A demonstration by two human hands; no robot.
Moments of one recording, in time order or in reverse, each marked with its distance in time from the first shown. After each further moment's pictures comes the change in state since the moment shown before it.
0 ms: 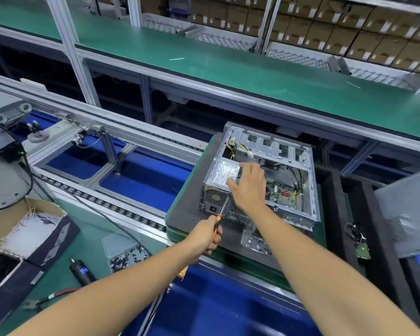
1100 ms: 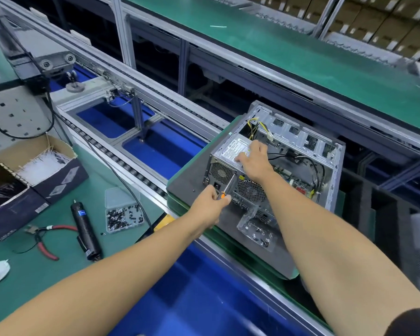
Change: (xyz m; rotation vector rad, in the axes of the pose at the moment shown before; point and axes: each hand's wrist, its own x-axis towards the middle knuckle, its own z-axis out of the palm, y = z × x) left_hand 0.013 -0.007 0.038 0.045 0.293 0.180; right_hand 0.063 0.047 0.046 0.250 -0.432 -0.071
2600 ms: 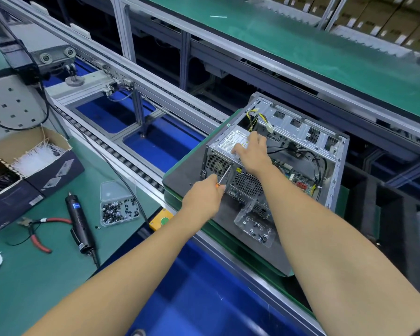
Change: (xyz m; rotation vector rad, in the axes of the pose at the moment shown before) left_hand 0.005 0.005 0.006 0.683 0.211 0.251; right_hand 0.002 -0.002 0.003 -0.041 -0.012 -0.017
